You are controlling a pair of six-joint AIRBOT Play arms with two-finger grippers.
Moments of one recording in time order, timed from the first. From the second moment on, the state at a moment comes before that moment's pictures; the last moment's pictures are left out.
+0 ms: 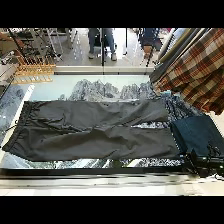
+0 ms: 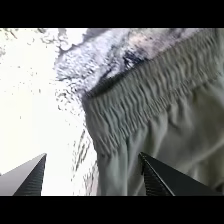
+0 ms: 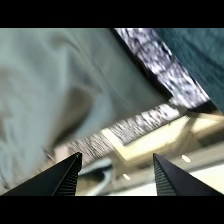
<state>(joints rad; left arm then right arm) 1.10 -1.36 0.91 0.89 -0.99 -1.24 -0.95 -1.12 0.58 -0.91 1.31 1.18</state>
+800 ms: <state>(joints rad) 1.04 -1.53 0.89 0.65 -0.92 -1.17 -0.70 -1.16 0.56 -1.01 1.07 1.49</state>
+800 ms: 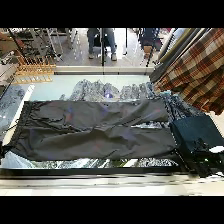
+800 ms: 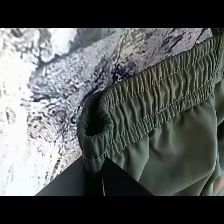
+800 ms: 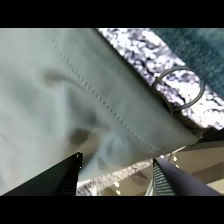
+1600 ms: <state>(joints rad) 1.18 -1.45 1.37 0.71 -1.38 -1.19 -0.54 -0.94 0.89 -1.00 1.18 1.35</state>
